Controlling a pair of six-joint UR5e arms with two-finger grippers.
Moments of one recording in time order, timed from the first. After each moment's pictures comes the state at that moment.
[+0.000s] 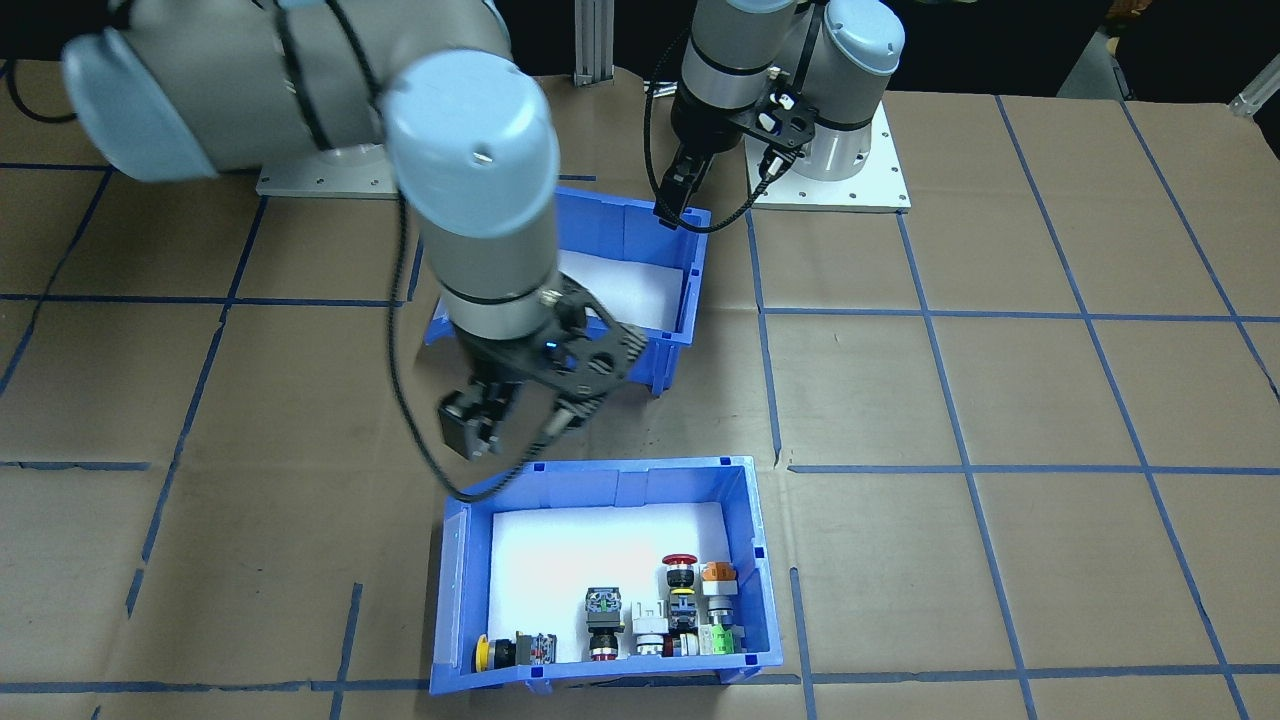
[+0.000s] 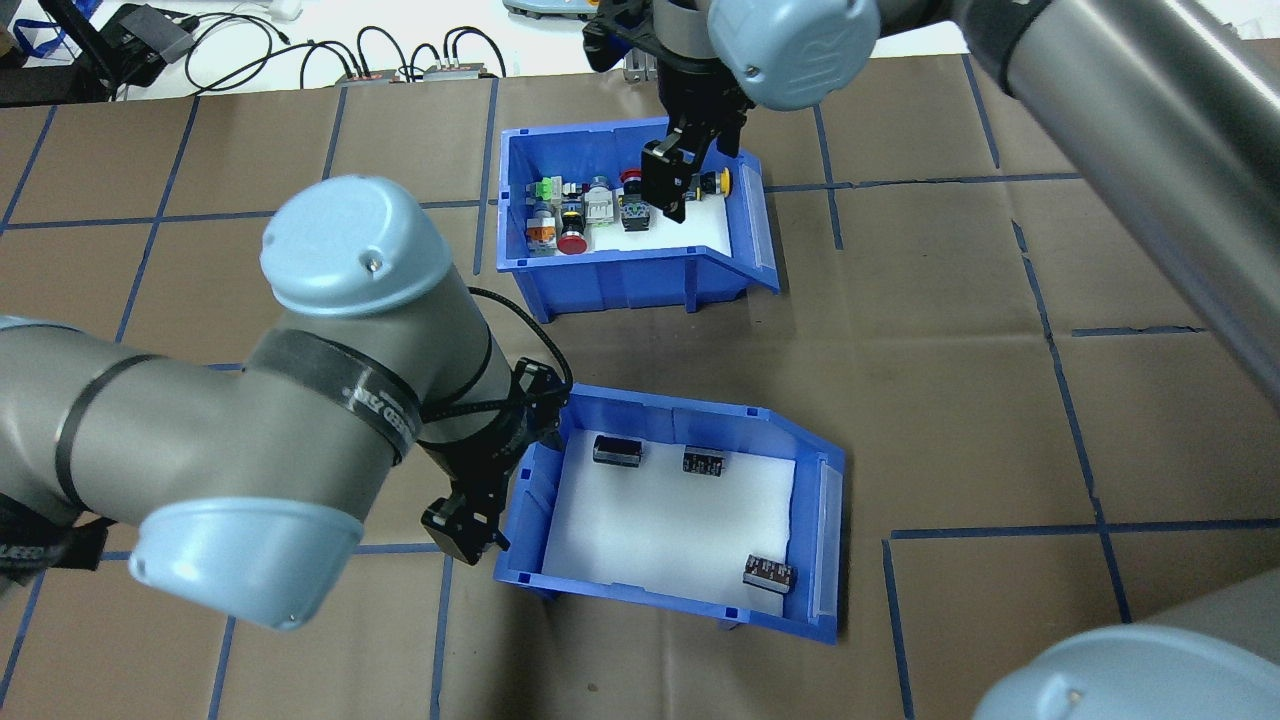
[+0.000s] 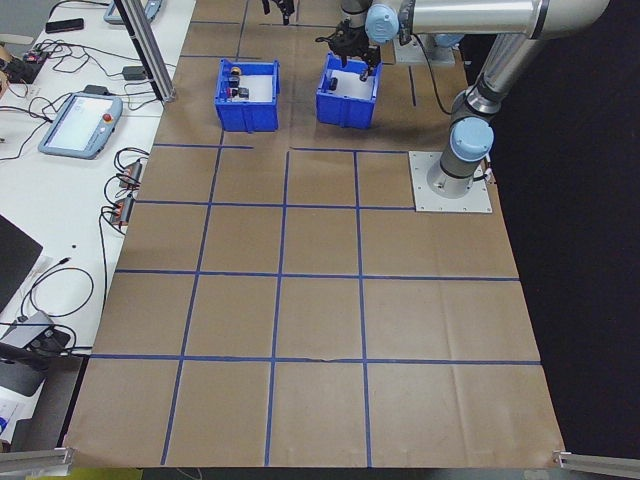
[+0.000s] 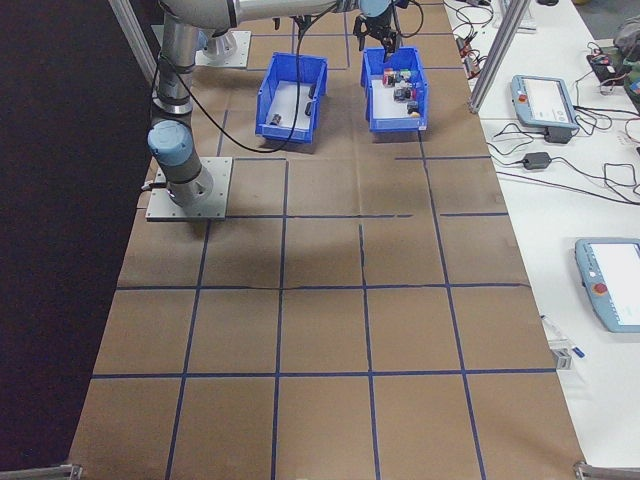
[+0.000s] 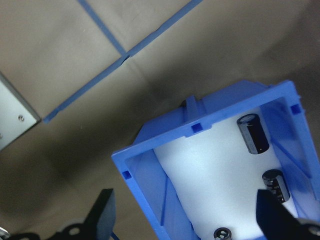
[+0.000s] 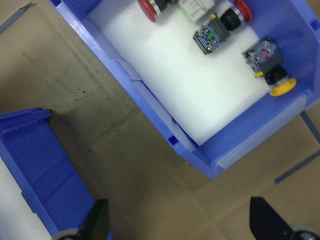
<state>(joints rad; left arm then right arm) -1.90 -1.40 -2.01 -1.38 1.47 -1.49 1.90 -1.11 1.19 -1.64 -1.59 -0.68</state>
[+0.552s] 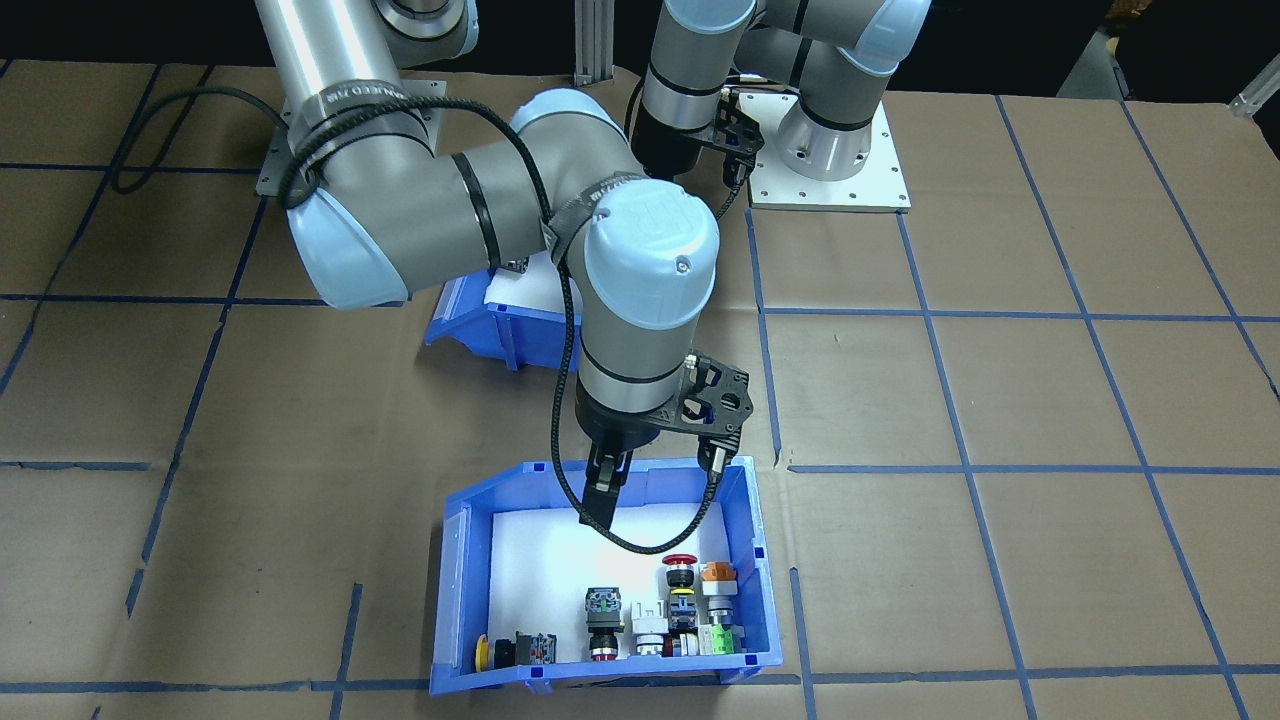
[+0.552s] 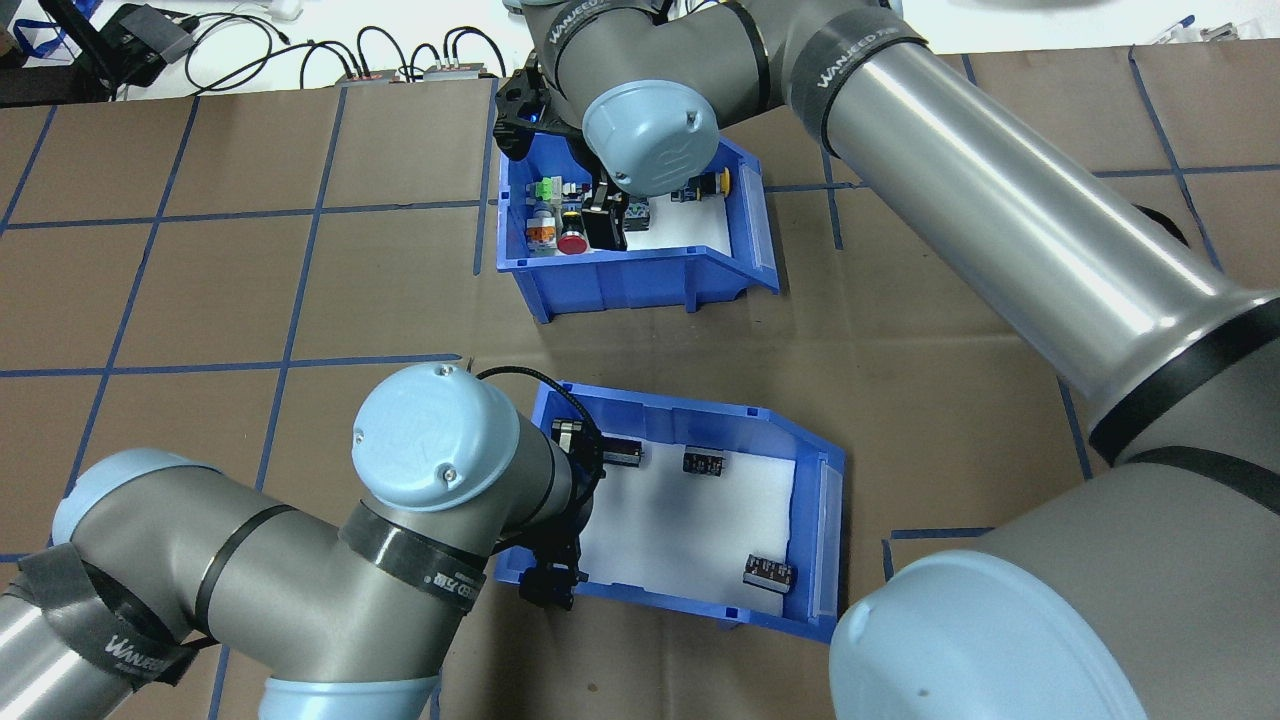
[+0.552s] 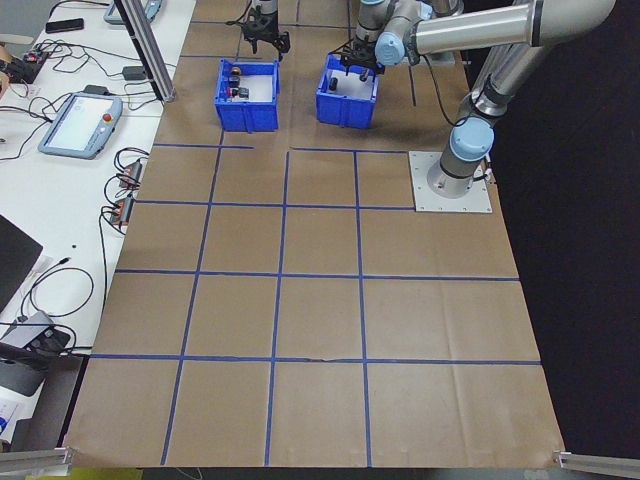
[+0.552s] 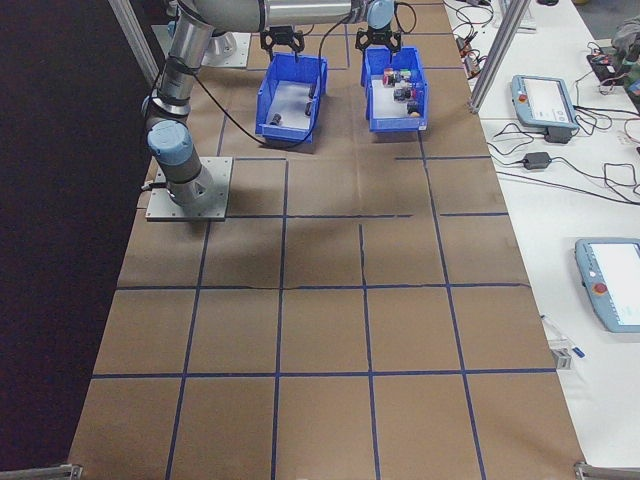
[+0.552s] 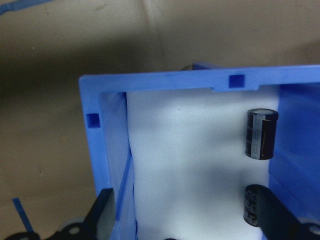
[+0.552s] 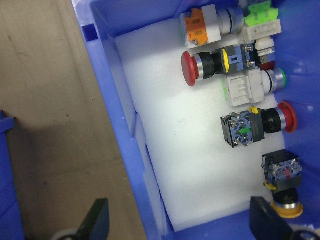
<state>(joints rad) -1.99 -1.40 -2.25 -0.96 1.45 -1.83 1.99 -0.97 1.17 -1.82 -1.66 -0.95</state>
